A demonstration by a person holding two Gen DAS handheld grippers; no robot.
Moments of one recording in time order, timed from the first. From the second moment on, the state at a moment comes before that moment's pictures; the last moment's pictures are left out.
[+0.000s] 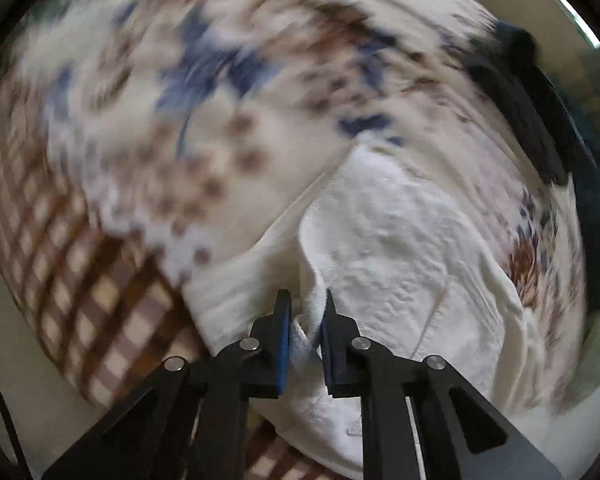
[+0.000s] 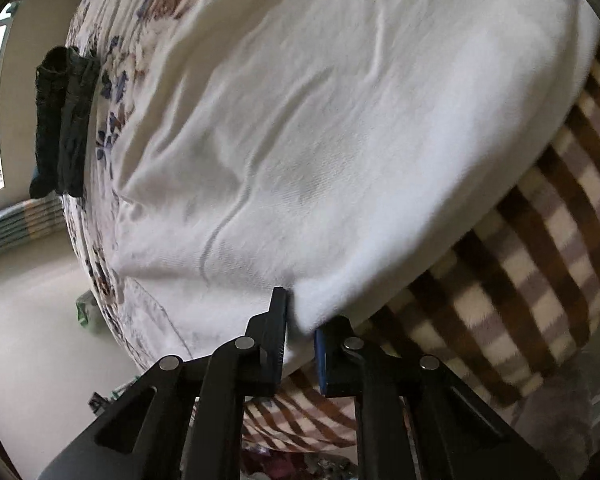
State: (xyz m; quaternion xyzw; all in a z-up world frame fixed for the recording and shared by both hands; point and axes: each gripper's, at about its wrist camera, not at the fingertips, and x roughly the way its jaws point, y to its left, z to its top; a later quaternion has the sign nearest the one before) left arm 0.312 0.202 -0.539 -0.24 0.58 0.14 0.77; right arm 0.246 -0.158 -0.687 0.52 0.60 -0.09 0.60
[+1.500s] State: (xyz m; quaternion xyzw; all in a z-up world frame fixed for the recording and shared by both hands) left arm 0.341 -0.164 -0.558 0.07 0.66 0.01 0.75; right arm 0.204 -0.599 -0.669 0.51 0.47 -0.32 0.64
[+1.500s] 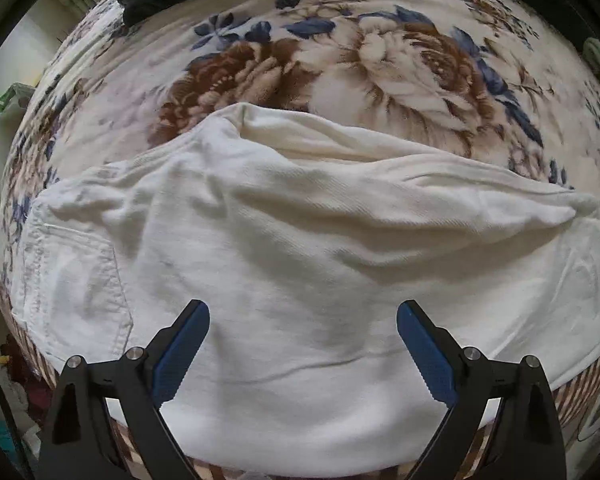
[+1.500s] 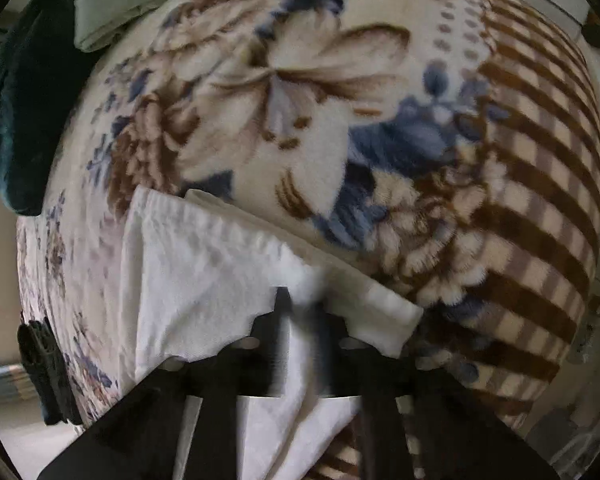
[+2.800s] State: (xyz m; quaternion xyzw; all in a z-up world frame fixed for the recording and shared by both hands) left arm 0.399 0.032 -0.538 0.00 0.65 0.15 0.75; right arm 0.496 -0.159 -0.663 0.30 0.74 0.23 0.56
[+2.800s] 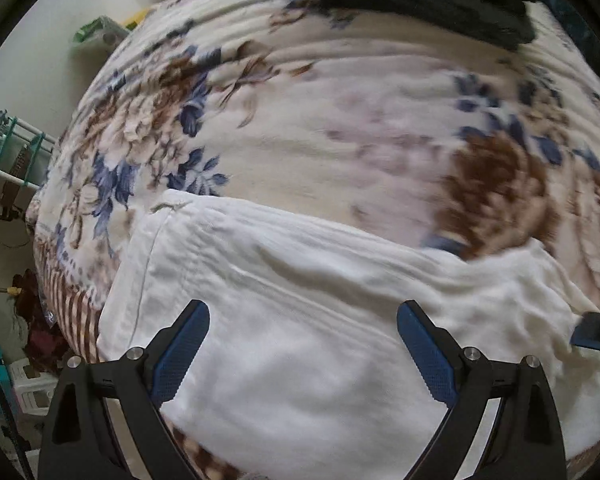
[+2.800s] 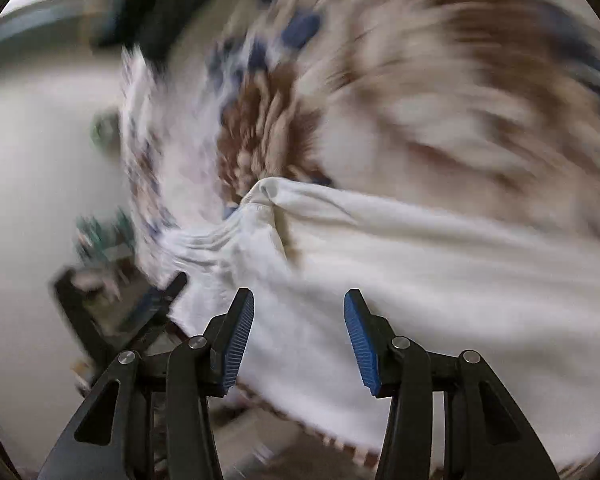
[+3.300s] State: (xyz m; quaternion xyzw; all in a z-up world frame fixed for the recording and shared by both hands) left arm 0.406 0.082 -0.557 -0.07 0.67 0.12 0.73; right arm 0.561 -0.159 -0.667 0.28 0.77 0.21 0.54
